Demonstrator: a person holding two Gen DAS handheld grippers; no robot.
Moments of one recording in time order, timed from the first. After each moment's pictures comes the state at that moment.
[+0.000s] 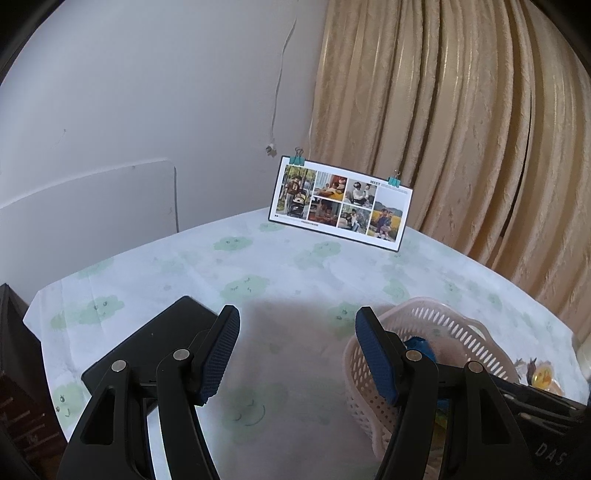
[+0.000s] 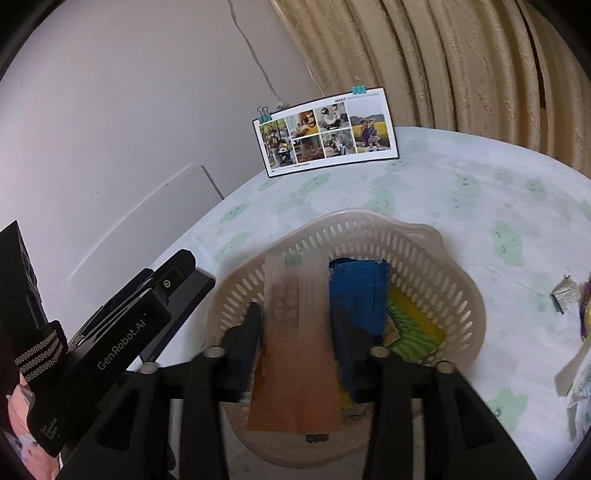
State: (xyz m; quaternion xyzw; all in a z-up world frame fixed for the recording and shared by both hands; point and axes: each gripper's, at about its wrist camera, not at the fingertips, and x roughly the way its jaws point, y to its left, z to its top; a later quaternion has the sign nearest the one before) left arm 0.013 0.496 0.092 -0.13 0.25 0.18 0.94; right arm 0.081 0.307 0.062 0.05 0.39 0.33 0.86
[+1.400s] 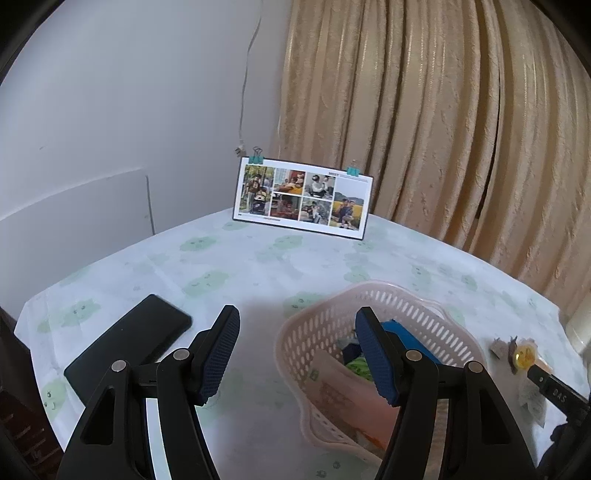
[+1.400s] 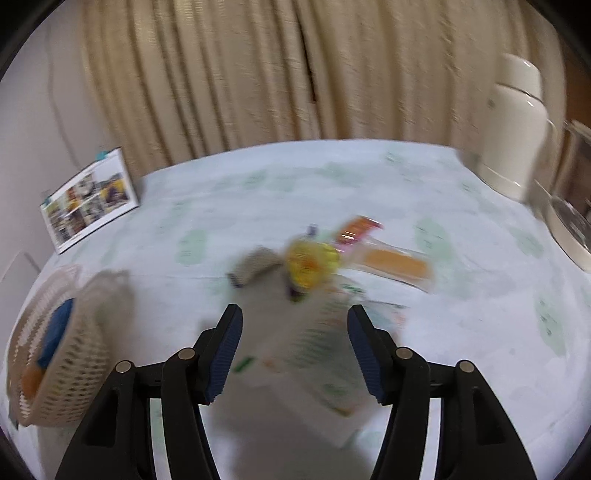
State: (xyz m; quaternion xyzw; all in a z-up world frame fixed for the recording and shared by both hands) left arm 0.013 0.448 0.098 -0.10 0.25 0.13 0.95; right arm 0.088 0.110 0.029 0.10 0.36 -0.06 0.93
